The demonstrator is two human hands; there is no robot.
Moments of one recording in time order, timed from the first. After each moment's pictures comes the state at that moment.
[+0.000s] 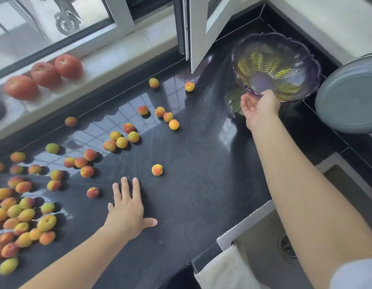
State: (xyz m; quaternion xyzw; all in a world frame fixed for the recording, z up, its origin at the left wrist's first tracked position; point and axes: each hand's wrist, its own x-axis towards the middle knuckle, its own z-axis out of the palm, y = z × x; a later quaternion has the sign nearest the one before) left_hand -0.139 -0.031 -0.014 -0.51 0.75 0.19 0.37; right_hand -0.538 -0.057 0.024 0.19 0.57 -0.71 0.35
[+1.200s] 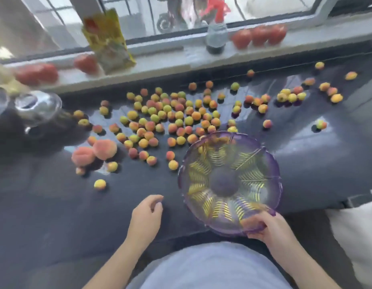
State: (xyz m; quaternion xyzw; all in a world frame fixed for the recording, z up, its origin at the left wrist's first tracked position) left_hand 0.393 0.111 0.006 -0.73 0.53 0.42 -0.10; right_hand 0.093 0.180 0.046 -0.06 0.72 -0.38 0.57
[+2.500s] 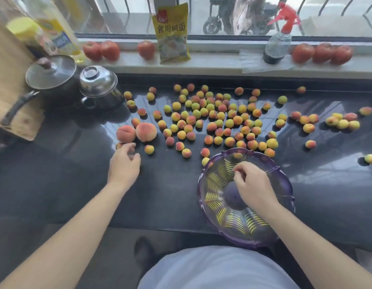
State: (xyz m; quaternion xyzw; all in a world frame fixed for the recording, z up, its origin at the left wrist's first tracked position) left_hand 0.517 0.035 0.033 -0.81 0.46 0.29 -0.24; right_hand 0.172 0.062 0.044 -0.63 0.70 -0.18 0.29
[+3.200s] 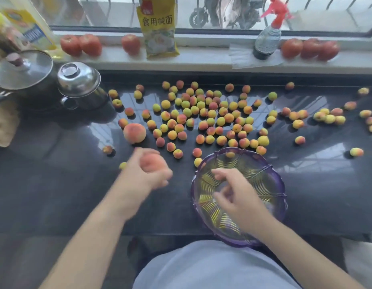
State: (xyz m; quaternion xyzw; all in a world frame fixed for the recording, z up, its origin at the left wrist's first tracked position) left_hand 0.448 0.062 0.111 -0.64 0.34 0.59 -0.35; right_hand 0.190 0.093 0.077 -0.66 0.59 -0.21 0.40
